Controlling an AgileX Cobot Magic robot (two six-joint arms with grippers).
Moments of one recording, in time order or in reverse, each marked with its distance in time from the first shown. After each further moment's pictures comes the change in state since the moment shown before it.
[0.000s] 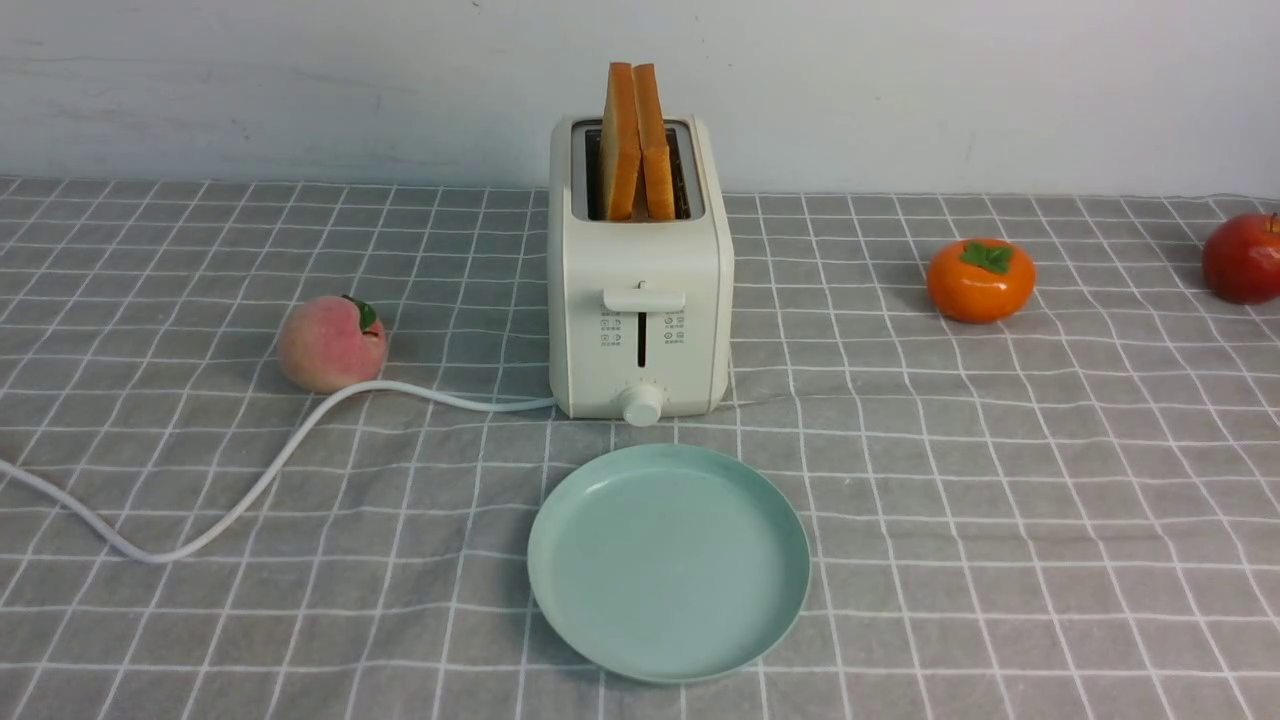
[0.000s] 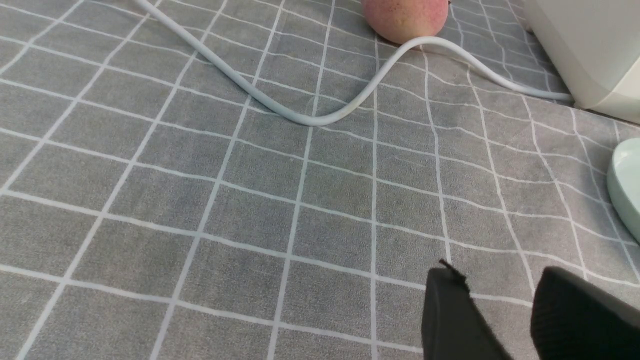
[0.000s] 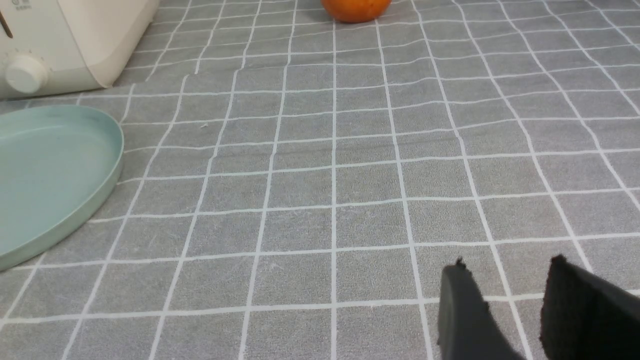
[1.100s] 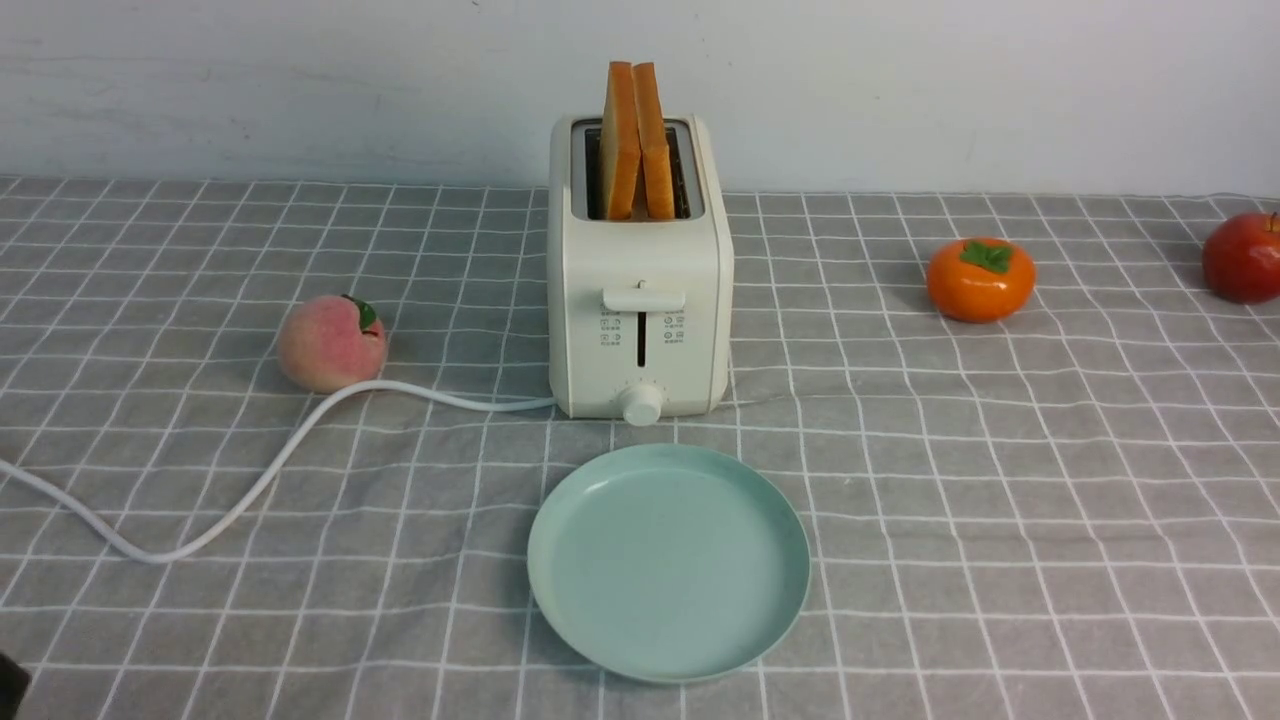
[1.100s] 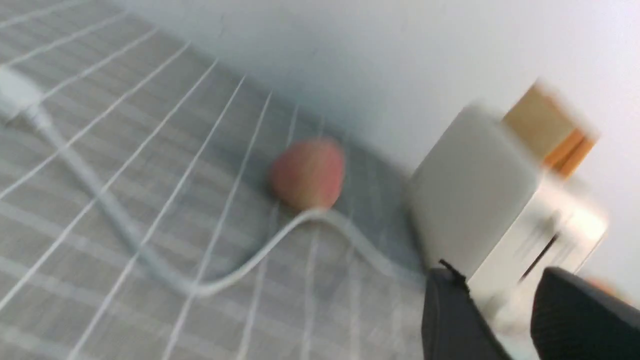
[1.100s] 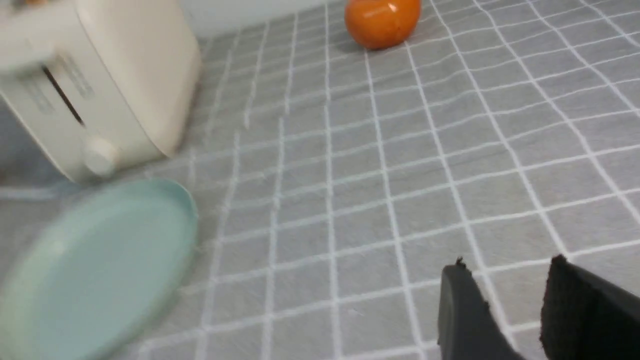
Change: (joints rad) right arm 0.000 0.000 0.009 0.255 -0.114 0.050; left arm 0.000 0.000 0.000 -0.148 -0.391 -0.093
